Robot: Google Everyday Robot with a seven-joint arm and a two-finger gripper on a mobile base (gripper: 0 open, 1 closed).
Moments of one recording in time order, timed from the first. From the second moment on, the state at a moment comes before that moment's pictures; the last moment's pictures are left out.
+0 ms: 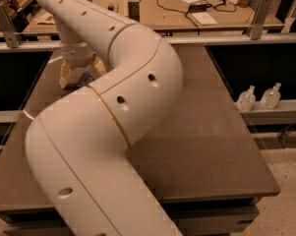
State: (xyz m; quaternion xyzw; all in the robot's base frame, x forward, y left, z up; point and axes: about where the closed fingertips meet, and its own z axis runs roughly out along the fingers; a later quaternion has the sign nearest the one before) arm 0.673 0.162 0.814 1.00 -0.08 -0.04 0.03
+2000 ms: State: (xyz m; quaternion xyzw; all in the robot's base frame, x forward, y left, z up) arm 0.674 0.160 0.815 1.00 -0.08 -0.04 0.03
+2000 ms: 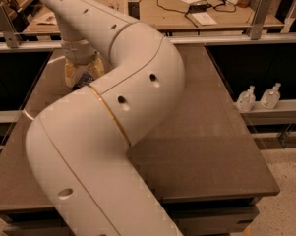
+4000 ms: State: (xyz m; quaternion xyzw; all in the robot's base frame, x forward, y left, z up) arm 0.674 0.157 0.818 1.00 -0.08 -0.04 0.03
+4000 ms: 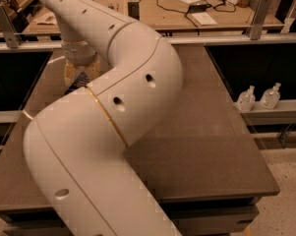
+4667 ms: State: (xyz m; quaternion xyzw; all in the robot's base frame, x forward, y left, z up) arm 0.674 0.156 0.820 1.00 -0.08 -0.04 0.03
